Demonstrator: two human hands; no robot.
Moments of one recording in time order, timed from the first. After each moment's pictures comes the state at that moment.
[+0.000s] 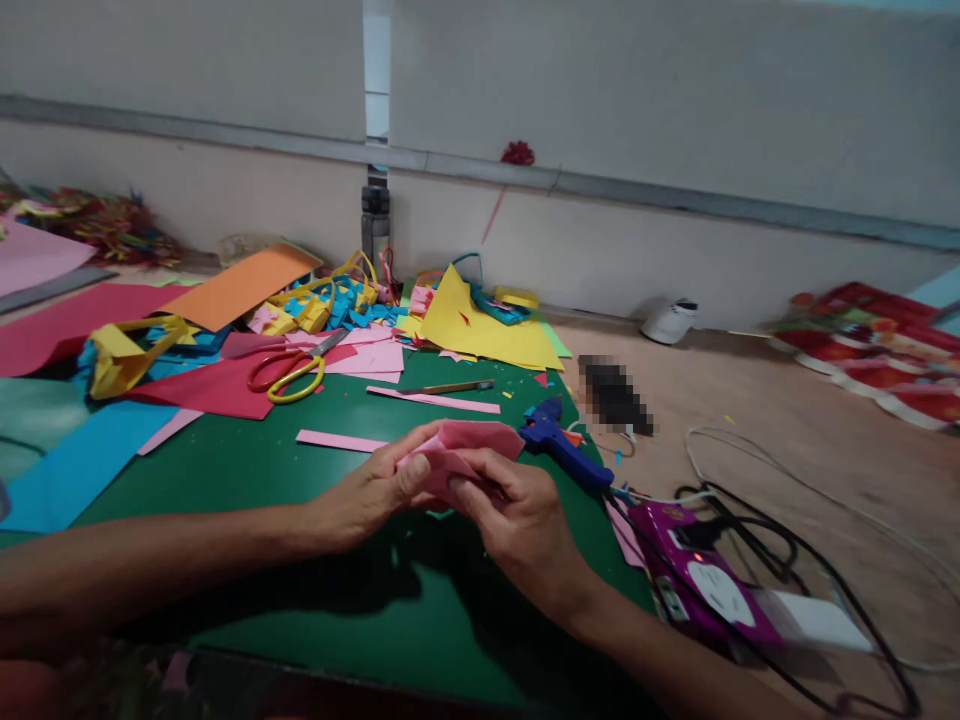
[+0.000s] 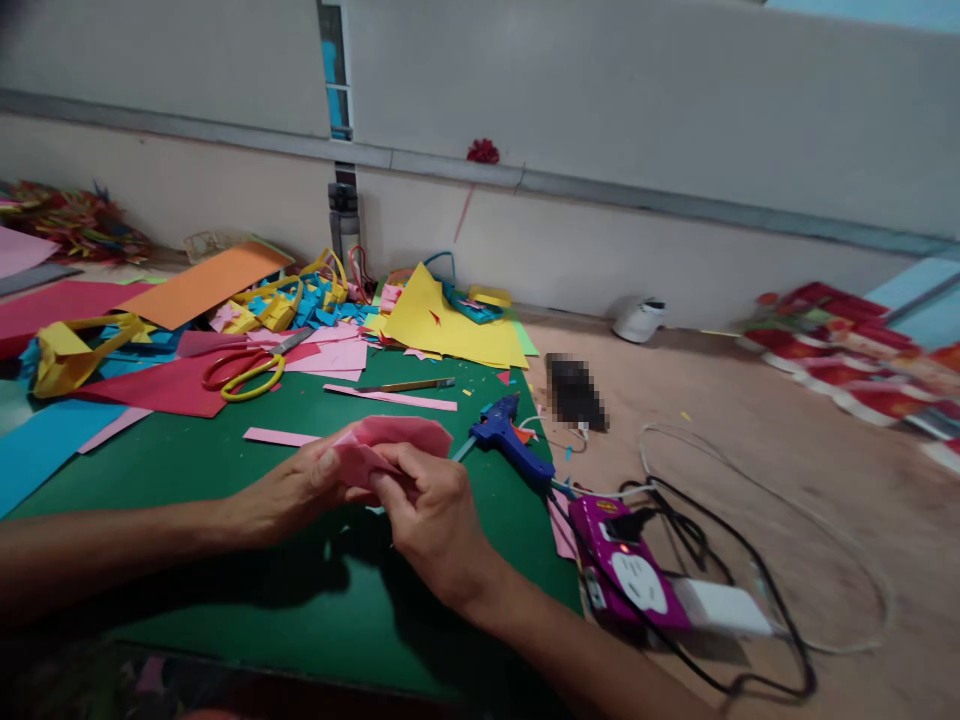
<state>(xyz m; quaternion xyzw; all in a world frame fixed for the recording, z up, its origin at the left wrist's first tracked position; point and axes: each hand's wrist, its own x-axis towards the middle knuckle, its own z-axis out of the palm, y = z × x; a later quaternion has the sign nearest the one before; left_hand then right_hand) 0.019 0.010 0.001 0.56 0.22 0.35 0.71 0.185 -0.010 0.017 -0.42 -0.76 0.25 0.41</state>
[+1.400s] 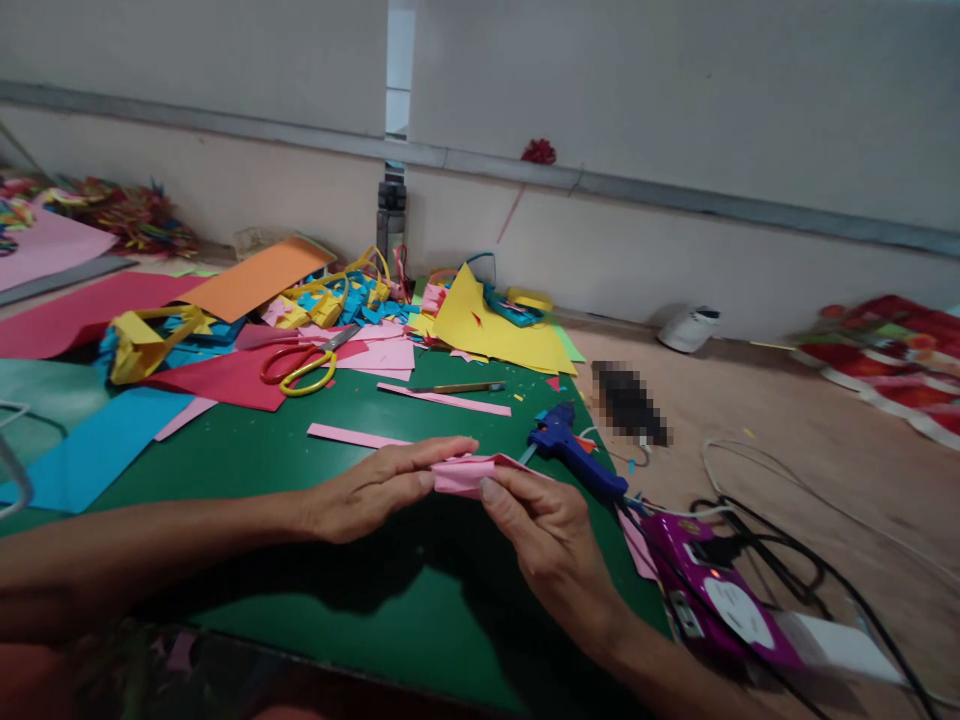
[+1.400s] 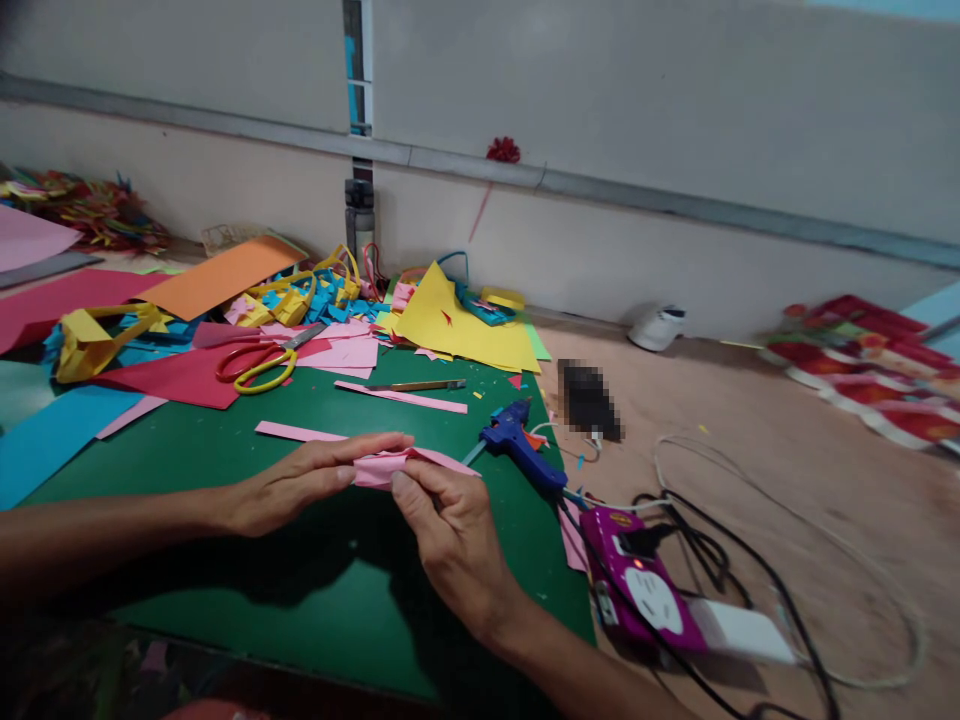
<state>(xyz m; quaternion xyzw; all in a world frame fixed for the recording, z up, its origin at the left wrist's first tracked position) -0.004 0.018 0.000 0.77 0.25 0.30 0.51 0.192 -0.018 0.026 -0.45 -0.71 0.35 0.41</state>
